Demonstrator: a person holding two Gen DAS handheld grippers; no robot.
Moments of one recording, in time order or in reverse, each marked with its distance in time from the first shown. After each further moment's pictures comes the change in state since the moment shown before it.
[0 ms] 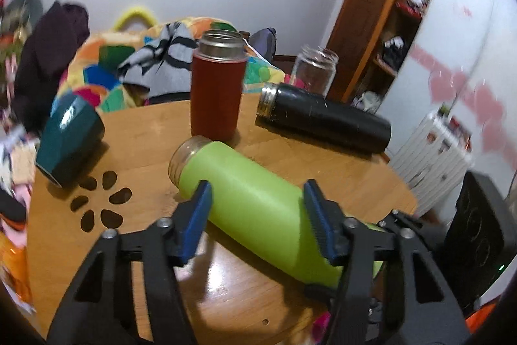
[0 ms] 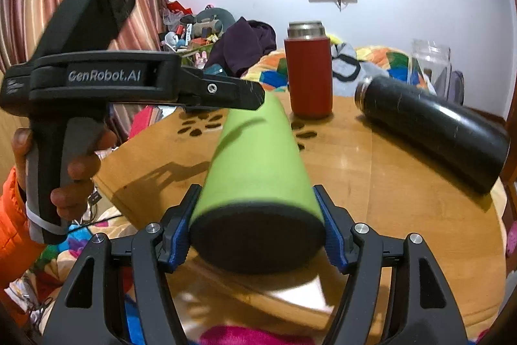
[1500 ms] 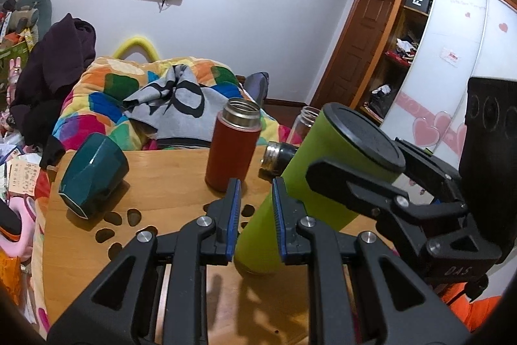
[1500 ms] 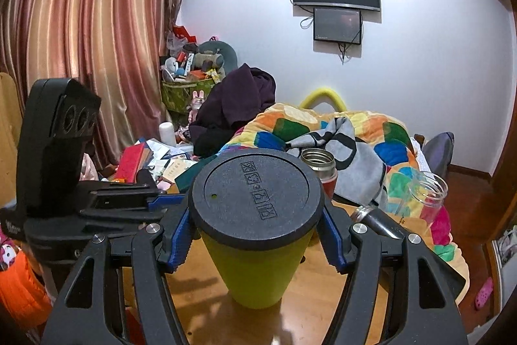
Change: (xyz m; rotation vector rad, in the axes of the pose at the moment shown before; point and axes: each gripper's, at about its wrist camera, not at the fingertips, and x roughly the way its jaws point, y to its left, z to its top) left arm -0.048 0.037 0.018 -0.097 -0.206 -0.074; right arm -0.006 0.035 0.132 -0.136 -0.155 -0.084
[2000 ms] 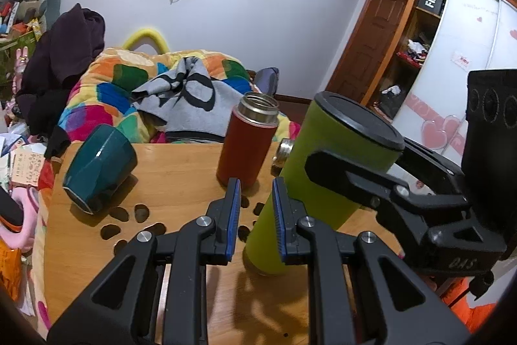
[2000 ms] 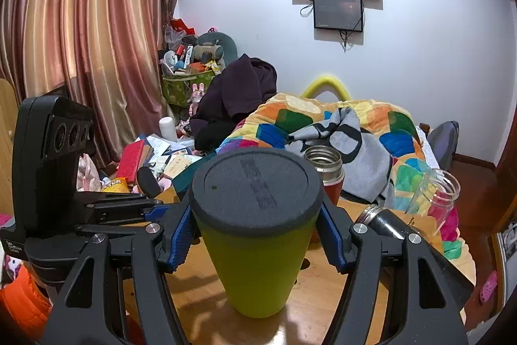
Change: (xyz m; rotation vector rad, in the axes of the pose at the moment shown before) left arm 0.007 0.012 0.002 -0.032 0.025 0.033; right arm 0.015 -0.004 0.004 0.022 0.043 0.019
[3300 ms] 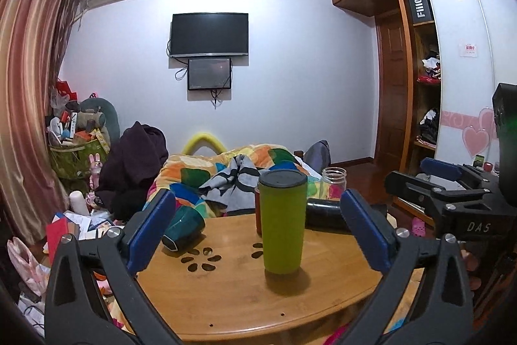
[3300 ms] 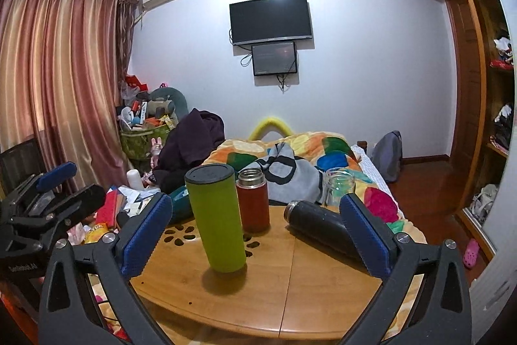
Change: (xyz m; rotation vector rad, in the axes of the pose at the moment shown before) left arm -0.136 -0.114 -0.043 0.233 -0.408 0.334; right arm -0.163 0.002 -0.035 0.148 -0.234 -0.231
